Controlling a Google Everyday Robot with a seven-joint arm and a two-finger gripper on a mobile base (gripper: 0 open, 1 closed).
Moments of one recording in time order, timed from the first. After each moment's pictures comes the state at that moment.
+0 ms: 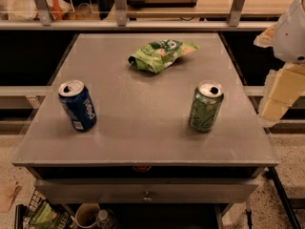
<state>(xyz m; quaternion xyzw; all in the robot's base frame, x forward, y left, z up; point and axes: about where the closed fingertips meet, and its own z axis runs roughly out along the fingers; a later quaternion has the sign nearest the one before) 0.438 -0.216 0.979 -0.60 0.78 -0.04 0.16</state>
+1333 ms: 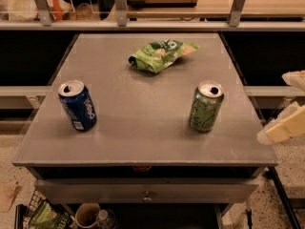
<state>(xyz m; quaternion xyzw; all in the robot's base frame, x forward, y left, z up) 0.431 -0.264 0.918 -0.43 0.83 0.11 0.34</state>
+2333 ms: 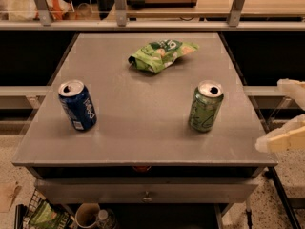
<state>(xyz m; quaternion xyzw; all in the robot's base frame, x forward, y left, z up) 0.413 -0.240 0.927 -0.39 0.75 0.23 0.48</state>
